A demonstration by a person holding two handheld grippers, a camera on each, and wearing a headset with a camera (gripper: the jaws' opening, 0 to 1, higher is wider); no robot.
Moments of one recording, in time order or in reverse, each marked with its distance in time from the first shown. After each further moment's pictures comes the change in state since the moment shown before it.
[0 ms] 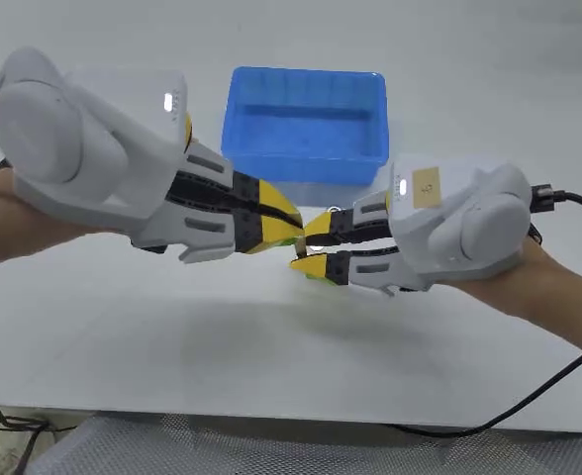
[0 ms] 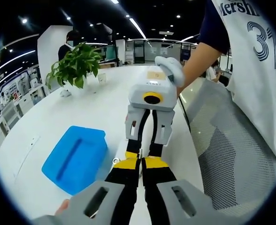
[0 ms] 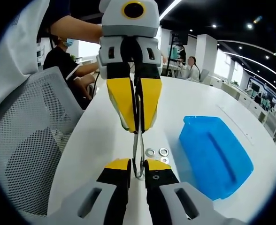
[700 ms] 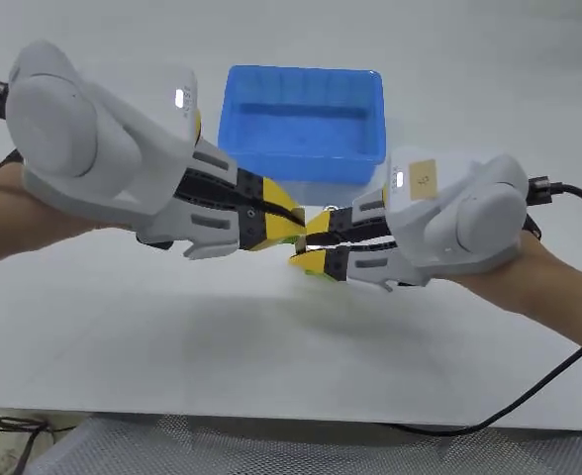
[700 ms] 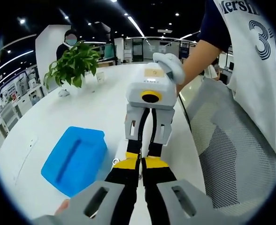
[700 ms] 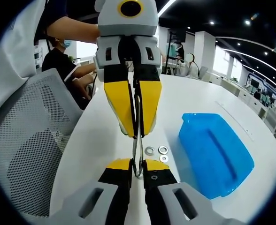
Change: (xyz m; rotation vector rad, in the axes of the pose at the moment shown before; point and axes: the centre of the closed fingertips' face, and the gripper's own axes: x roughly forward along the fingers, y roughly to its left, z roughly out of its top) left arm 0.006 0.001 -0.001 0.015 0.017 -0.014; right arm 0.000 -0.001 -0.002 0.029 0.013 0.002
